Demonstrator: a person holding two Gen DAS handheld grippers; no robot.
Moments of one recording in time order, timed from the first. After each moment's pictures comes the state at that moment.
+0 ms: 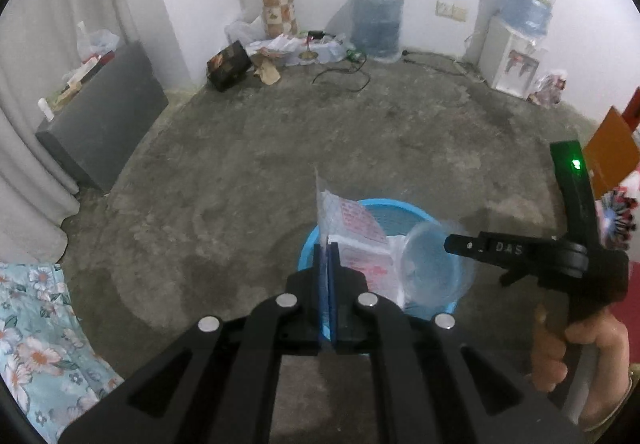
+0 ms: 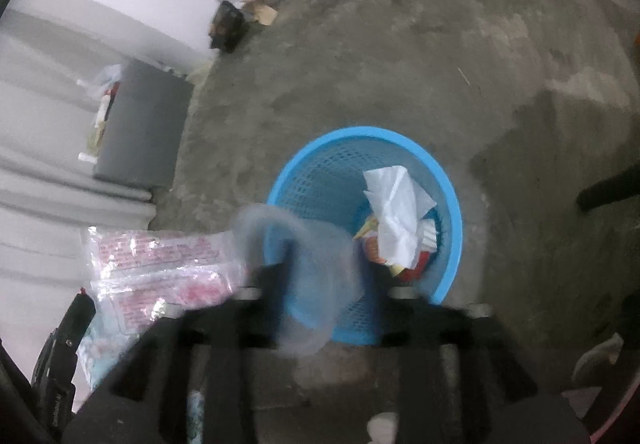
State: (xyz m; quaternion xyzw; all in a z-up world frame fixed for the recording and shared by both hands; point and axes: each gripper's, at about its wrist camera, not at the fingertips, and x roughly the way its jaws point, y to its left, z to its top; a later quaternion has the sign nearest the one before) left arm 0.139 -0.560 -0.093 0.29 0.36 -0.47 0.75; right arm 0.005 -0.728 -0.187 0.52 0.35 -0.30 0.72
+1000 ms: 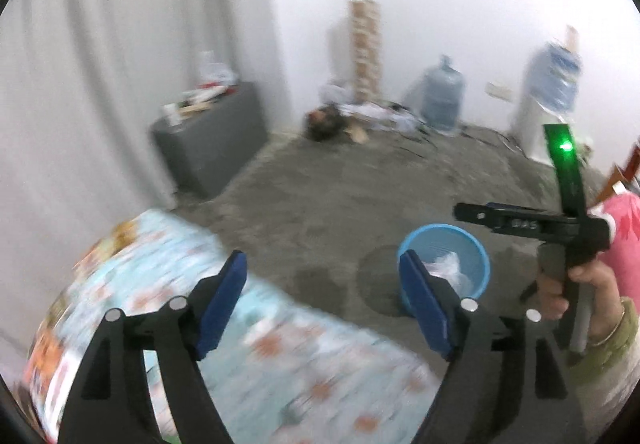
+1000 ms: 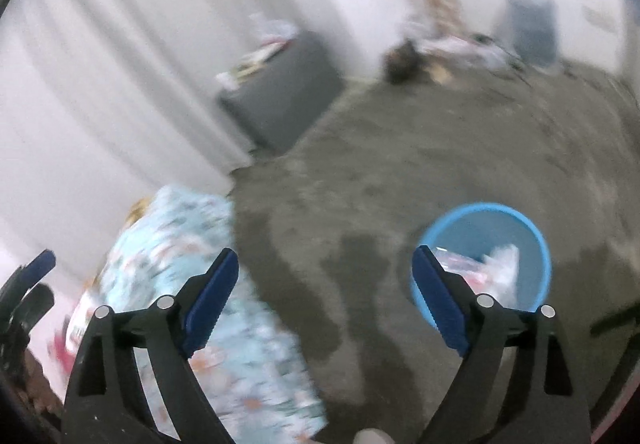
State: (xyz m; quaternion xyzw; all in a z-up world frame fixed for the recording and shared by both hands) left arm 0.137 -0.231 0.079 0.19 0.27 -0.39 0.86; right arm 0.057 -0.548 0.000 0.29 0.31 -0.13 0.89
